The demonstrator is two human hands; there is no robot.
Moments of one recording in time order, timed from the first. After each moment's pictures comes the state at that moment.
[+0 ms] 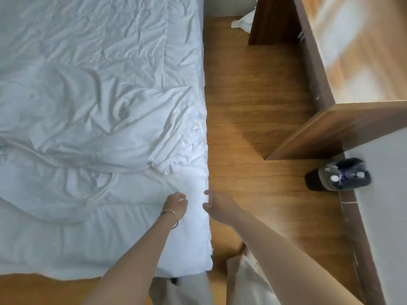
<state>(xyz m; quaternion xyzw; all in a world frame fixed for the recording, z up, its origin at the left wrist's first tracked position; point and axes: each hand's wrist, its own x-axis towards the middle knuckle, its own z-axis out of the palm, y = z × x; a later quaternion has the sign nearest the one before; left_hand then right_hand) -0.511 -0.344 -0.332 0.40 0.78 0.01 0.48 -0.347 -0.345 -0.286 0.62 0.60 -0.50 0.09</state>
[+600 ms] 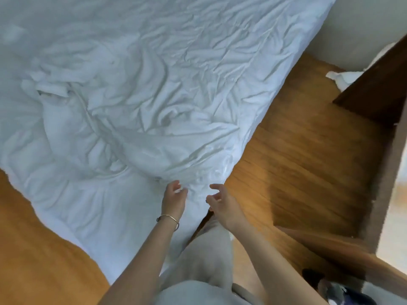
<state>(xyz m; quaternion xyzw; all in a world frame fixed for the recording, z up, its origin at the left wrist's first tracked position) -0.465 -0.241 -0.270 0.04 0.81 0.42 0.40 -0.326 -0.167 -0.242 0.50 0.62 -0.60 0.02</state>
